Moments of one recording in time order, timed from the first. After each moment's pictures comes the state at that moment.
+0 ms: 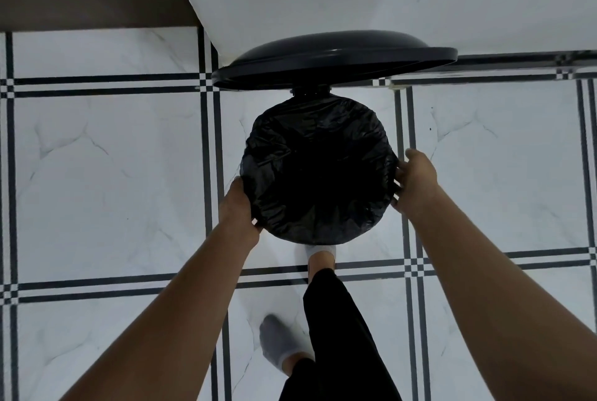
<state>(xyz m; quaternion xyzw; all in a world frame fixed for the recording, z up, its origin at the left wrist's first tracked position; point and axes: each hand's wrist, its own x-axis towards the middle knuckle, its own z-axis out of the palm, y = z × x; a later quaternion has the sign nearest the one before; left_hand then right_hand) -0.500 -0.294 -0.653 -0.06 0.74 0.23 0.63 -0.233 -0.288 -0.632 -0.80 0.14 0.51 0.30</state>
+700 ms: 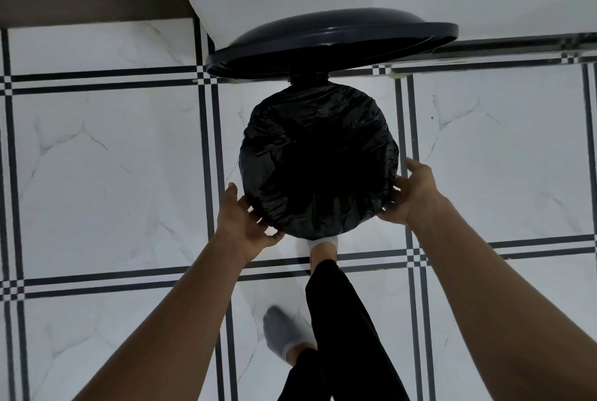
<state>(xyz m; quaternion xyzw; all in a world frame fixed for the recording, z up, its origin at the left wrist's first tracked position) -0.515 -0.329 -0.667 -0.16 0.62 0.26 0.72 -0.228 -0.326 -0.648 -0.70 0.23 0.60 0.31</state>
